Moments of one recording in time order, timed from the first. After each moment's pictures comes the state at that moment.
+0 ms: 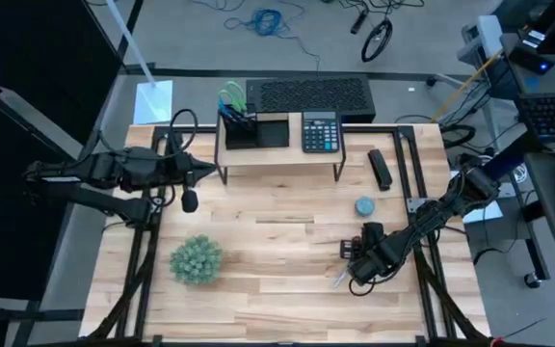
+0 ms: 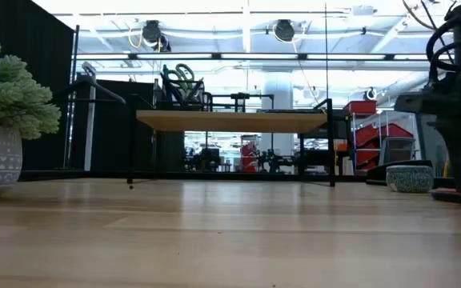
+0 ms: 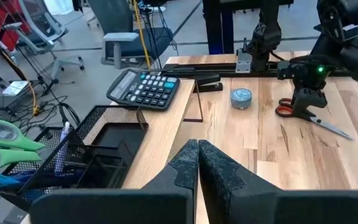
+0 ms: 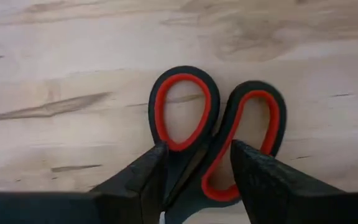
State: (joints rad) left arm -0.06 0.81 1.04 -0.58 -0.35 0.06; right arm 0.62 1.58 0.81 -0.87 0.25 2.31
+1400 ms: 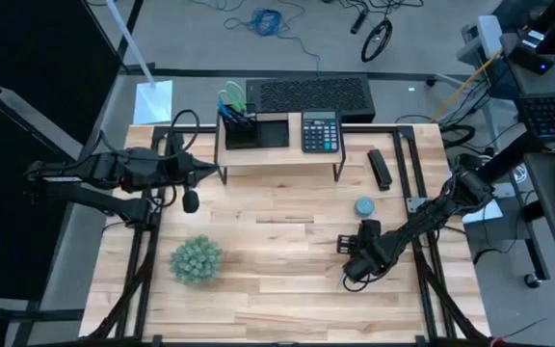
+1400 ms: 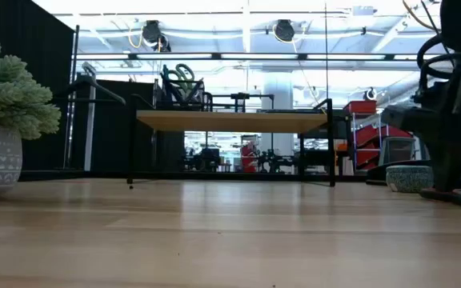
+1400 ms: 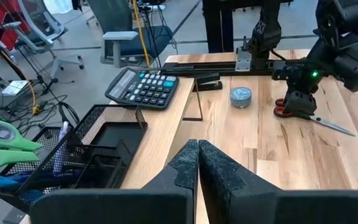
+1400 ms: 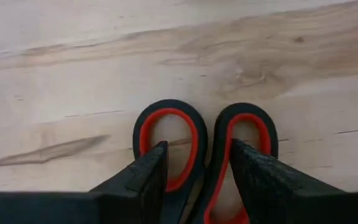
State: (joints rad) left arm -0.06 0.82 1.04 -0.58 -0.35 0.06; right arm 0.58 1.67 0.82 -0.85 0.30 2.29
